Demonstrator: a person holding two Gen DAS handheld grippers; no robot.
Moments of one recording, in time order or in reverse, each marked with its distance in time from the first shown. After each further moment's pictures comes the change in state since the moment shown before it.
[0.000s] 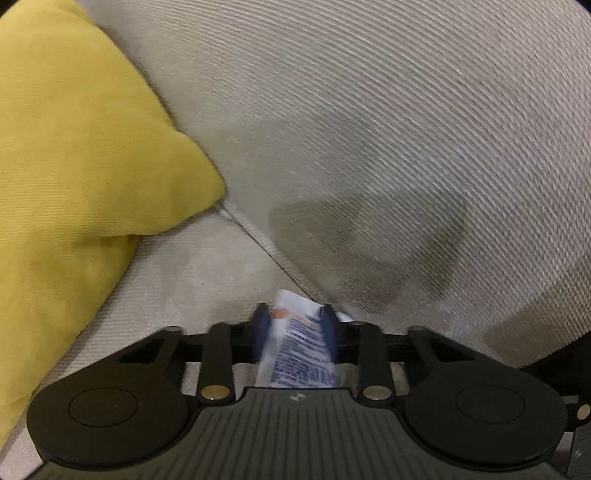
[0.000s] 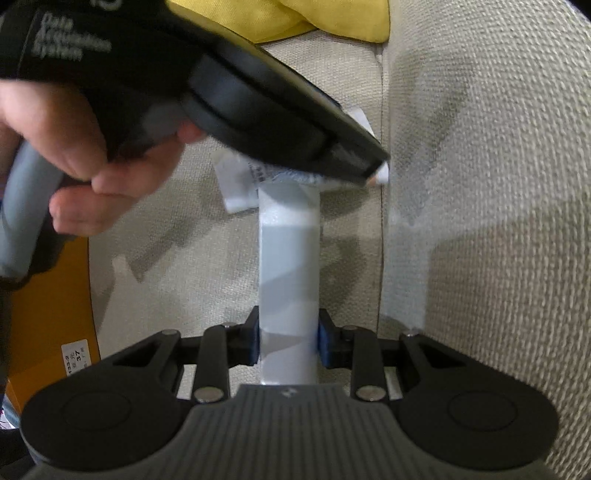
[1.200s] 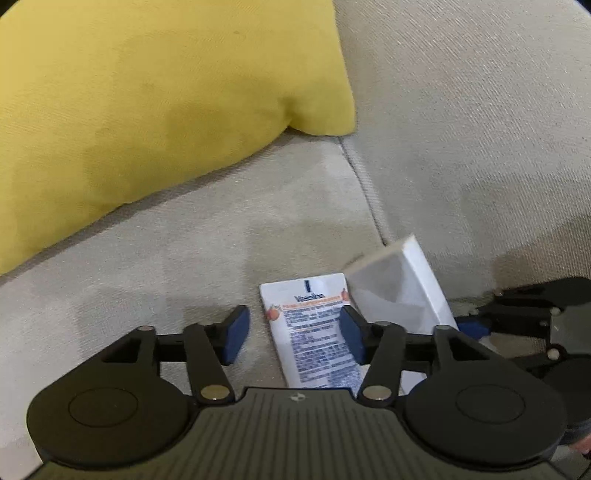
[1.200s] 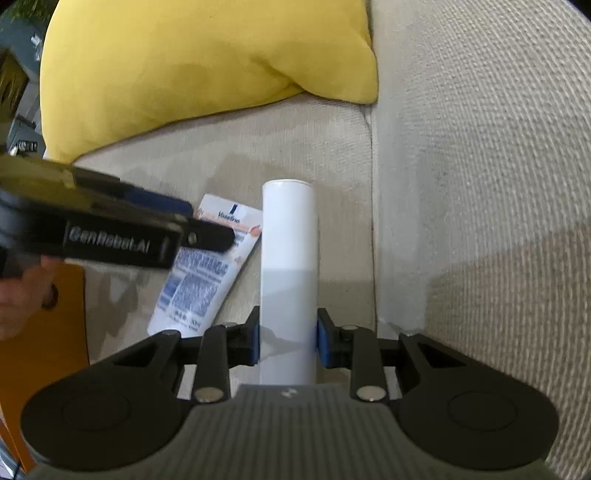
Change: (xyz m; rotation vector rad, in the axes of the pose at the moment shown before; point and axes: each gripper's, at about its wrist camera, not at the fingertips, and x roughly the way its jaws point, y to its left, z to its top) left arm -0.039 0.064 -0.069 -0.380 0.045 -0.082; right arm 0.002 0.013 0.014 0.044 -0.170 -0.019
